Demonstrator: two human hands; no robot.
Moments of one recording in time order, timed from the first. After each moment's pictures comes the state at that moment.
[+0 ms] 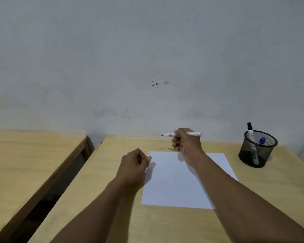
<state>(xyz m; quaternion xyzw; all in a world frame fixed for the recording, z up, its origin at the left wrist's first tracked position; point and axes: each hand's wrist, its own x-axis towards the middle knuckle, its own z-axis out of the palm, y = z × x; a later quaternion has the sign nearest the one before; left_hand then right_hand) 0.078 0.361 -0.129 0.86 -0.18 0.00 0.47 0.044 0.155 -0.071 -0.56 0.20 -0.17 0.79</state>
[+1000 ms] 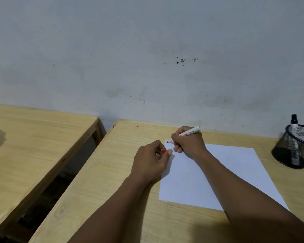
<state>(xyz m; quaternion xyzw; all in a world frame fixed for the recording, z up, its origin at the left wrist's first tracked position) 0.082 0.358 -0.152 0.87 -0.20 0.09 0.43 0.099 0.184 -0.139 -0.72 0.18 -0.12 0.66</state>
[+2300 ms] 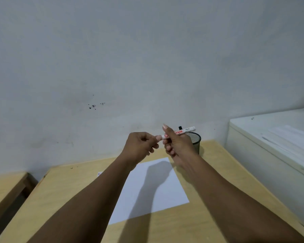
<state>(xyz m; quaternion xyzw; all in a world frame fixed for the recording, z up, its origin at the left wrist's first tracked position) 0.006 0.180 -0.008 0.73 -0.30 -0.15 0.59 -0.072 0.052 -0.022 -0.50 0.22 -0.26 0.79</state>
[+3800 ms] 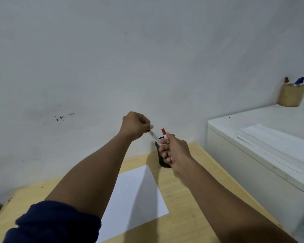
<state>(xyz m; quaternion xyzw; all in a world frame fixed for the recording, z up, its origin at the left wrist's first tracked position) 0.038 0.067 0.036 0.82 -0.37 -0.02 0.44 -0.099 -0.007 -0.027 -0.47 0.34 -0.25 0.77</state>
